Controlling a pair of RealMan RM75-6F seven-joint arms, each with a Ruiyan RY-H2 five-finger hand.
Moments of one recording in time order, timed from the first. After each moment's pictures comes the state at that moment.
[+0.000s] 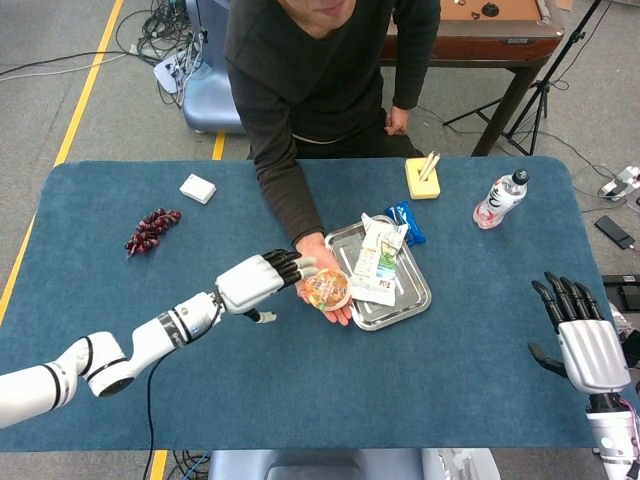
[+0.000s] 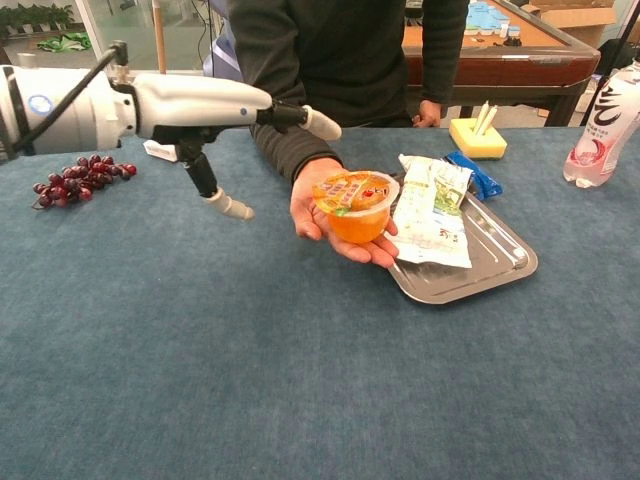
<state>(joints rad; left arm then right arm) -0.99 -1.35 -0.17 -1.42 1.68 0.74 -0.20 0.09 -1.09 0.05 -1.68 -1.52 1.46 -0.13</state>
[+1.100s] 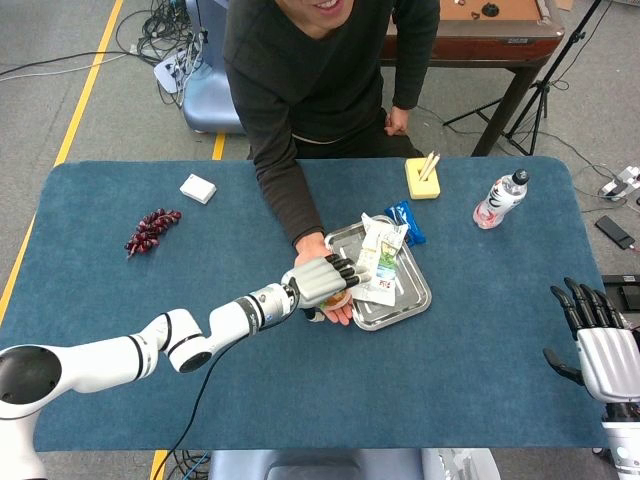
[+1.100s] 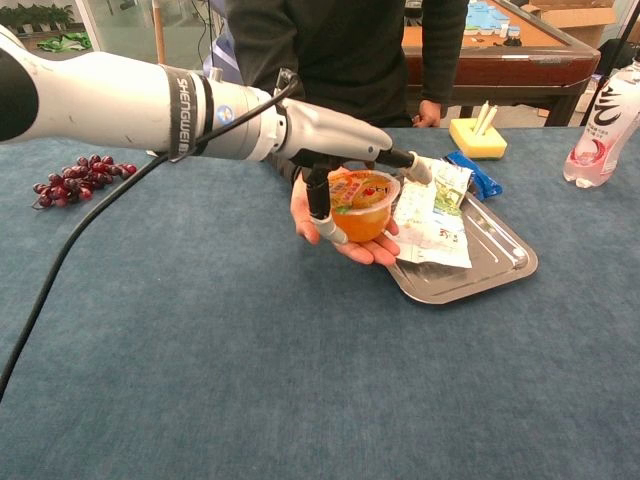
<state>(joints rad) -1.27 -1.54 -0.21 -1.28 1.36 0.45 0.00 0.05 -1.08 0.04 -1.65 -1.51 1.50 -0.08</state>
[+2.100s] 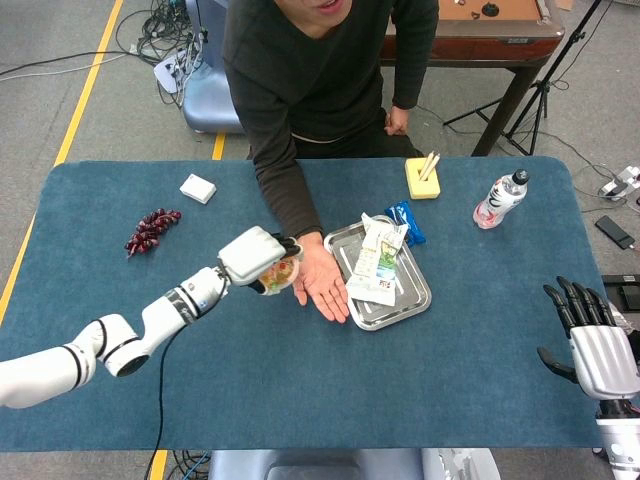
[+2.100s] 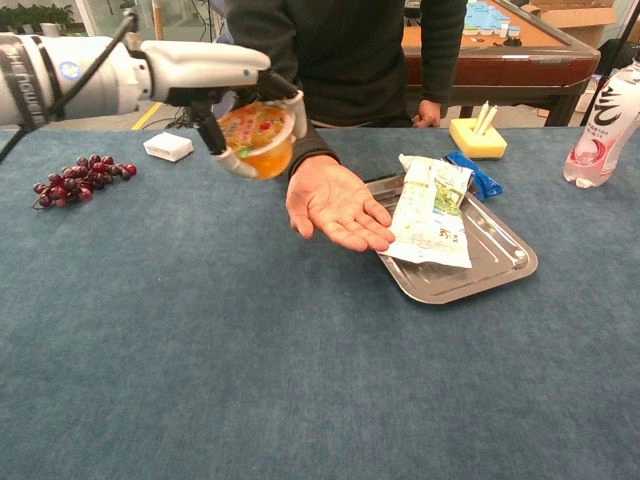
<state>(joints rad) -1.06 -1.36 -0.10 -1.31 1.49 0.81 -0.17 0.07 -1.09 0.04 -1.66 -1.52 1.47 -0.09</state>
